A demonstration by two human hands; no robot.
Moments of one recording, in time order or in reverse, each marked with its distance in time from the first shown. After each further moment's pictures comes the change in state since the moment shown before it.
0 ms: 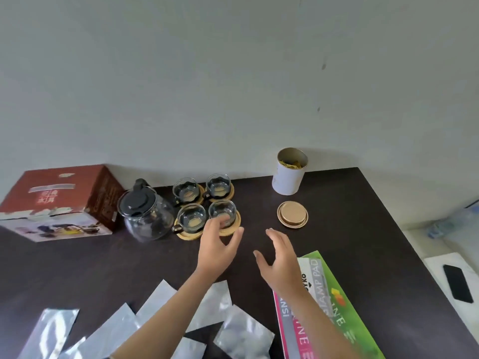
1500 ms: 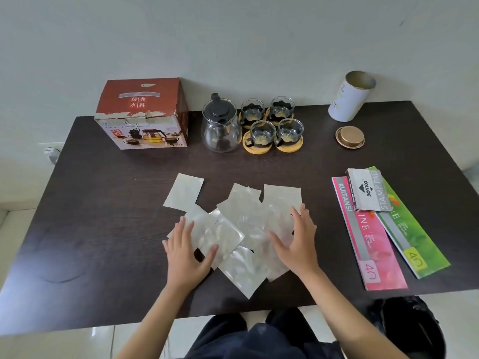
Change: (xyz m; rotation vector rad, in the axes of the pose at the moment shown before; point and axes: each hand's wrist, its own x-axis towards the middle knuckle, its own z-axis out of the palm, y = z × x) left_hand -0.226 -0.195 -0.215 0.348 -0.058 -0.122; right_hand -0.198 -0.103 0.099 -0.079 -0.180 0.220
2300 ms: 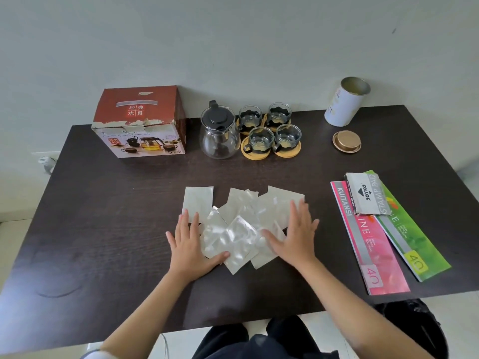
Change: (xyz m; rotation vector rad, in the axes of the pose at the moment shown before) left_hand 0.039 -0.002 0.003 0.200 -0.206 0.043; right_hand 0.032 -0.002 0.008 -0.327 -0.071 0.050
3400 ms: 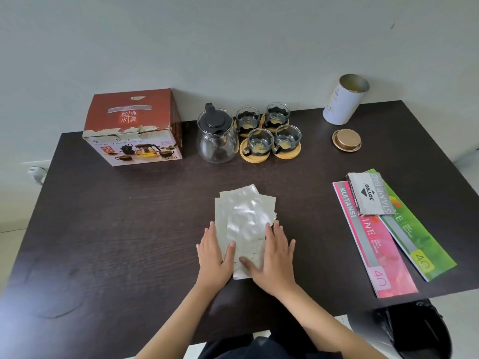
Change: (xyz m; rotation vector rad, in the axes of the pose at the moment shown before) left_hand 0.001 0.038 0.023 -0.470 0.002 -0.040; right_hand -0.041 -0.045 0.040 0.033 -0.089 -0.048
